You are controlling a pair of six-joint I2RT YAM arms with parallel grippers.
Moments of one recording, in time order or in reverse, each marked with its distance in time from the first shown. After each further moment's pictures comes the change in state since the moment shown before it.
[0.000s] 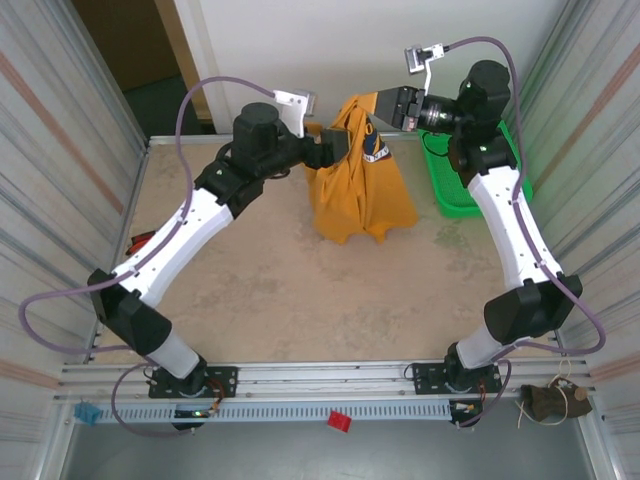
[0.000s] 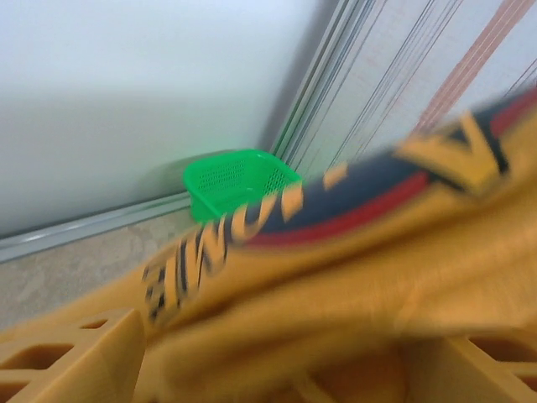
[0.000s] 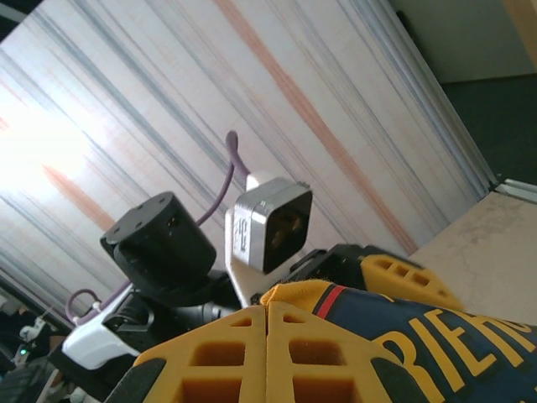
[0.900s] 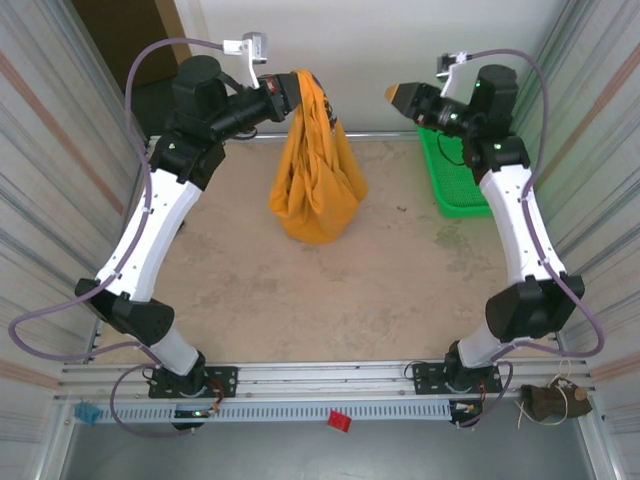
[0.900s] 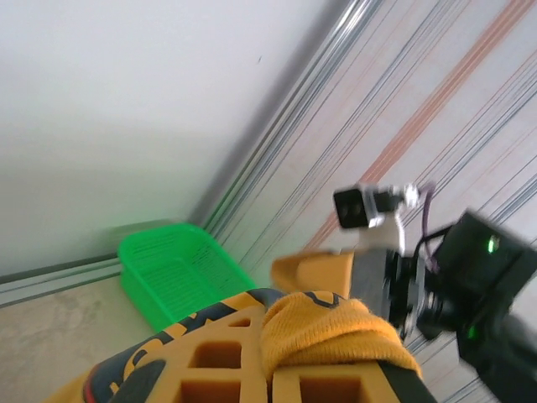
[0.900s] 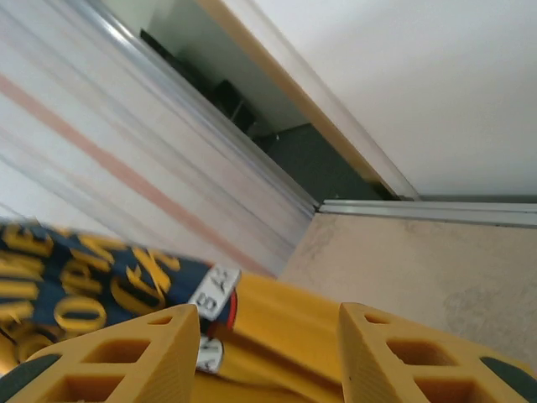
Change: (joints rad) left arm 0.180 0.029 0.313 -0.071 0.246 -0.272; right arm -0.057 -0.035 -0.045 -0.292 0.386 -0.181
